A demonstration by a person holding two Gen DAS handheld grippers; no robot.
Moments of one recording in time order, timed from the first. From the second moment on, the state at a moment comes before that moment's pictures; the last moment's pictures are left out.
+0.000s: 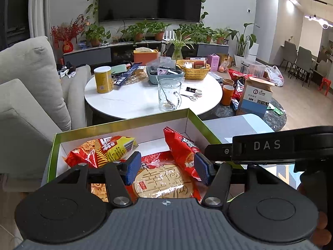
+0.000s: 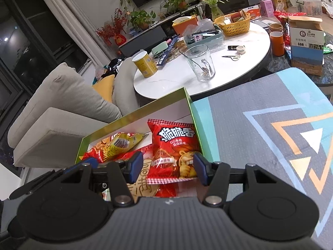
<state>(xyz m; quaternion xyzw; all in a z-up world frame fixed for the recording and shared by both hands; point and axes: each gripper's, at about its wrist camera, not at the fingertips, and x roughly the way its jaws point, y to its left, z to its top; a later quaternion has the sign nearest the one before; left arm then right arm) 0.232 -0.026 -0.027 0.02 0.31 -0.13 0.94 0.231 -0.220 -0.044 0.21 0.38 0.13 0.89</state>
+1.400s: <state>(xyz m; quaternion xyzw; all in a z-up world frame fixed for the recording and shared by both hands) 0.064 -0.023 -0.029 0.02 0.32 -0.13 0.94 0.083 -0.225 -0.040 0.16 0.40 0.16 0.89</state>
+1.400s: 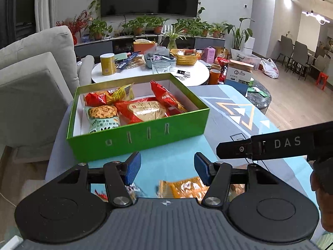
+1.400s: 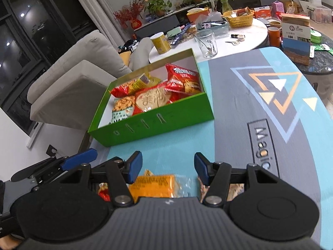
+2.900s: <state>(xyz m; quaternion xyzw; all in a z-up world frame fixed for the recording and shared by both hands) -0.015 -0.035 -0.096 -0.02 0.42 -0.18 0.89 0.002 -0.232 -0.101 0.13 0.49 0.13 0.85</state>
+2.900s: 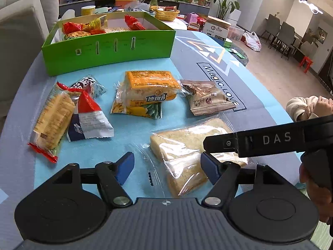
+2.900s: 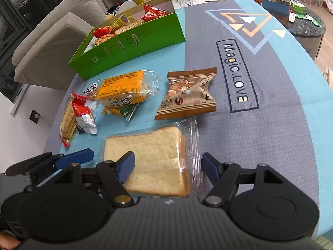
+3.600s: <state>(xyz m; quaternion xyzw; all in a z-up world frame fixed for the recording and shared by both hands) -0.010 -0.030 -0.074 -0.02 0.37 -0.22 0.90 0.001 -0.222 -0.077 0.11 0.44 0.14 0.88</state>
